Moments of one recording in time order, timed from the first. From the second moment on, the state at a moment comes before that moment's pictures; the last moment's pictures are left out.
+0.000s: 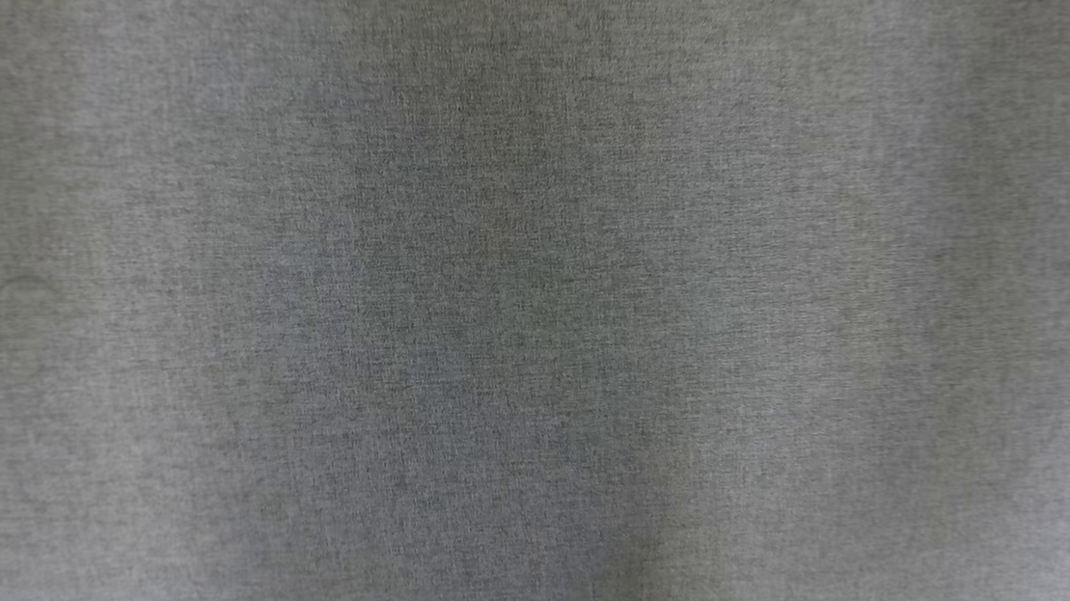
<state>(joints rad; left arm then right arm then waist) -2.02 0.21 -0.43 1.03 -0.49 -0.13 -0.10 -1.99 -0.33 0.36 0.95 0.55 0.13 -0.21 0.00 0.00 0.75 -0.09</state>
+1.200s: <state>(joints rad) -0.15 0.32 -0.36 -0.04 -0.75 0.22 -0.25 -0.06 -0.24 -0.01 -0.06 0.63 0.13 -0.04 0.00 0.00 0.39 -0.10</state>
